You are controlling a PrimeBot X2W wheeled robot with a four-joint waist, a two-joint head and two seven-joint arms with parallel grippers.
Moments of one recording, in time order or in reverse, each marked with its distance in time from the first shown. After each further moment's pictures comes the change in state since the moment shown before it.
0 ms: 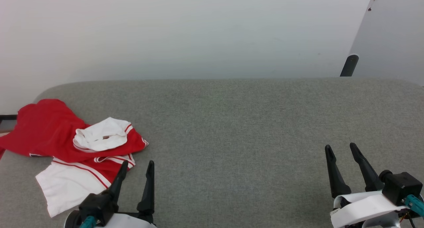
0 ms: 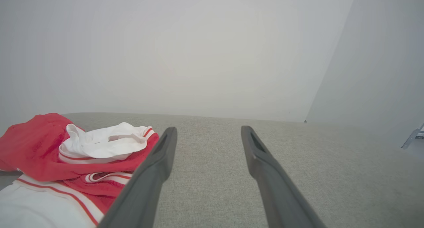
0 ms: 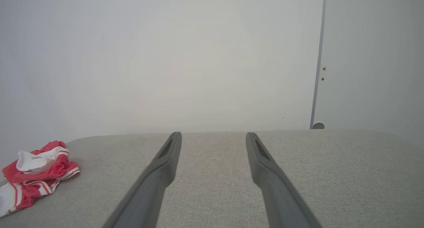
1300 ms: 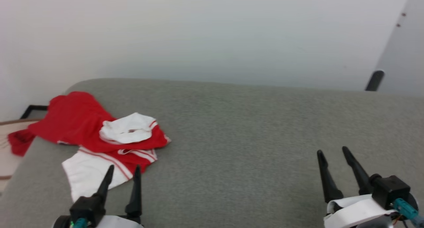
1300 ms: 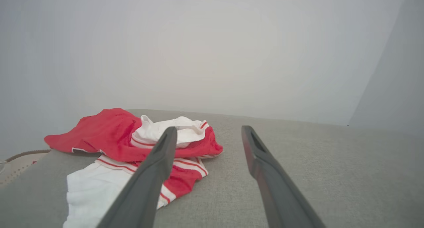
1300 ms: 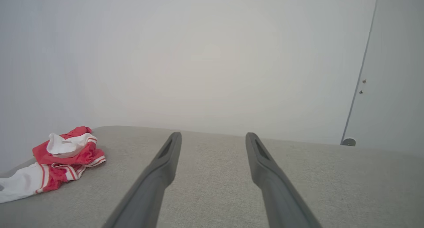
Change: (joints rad) left arm -0.005 -0.013 0.078 0.059 0.073 -0.022 -0.020; right arm 0.009 0.005 0.018 0.005 -0.066 0.000 -0.012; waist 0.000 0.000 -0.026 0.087
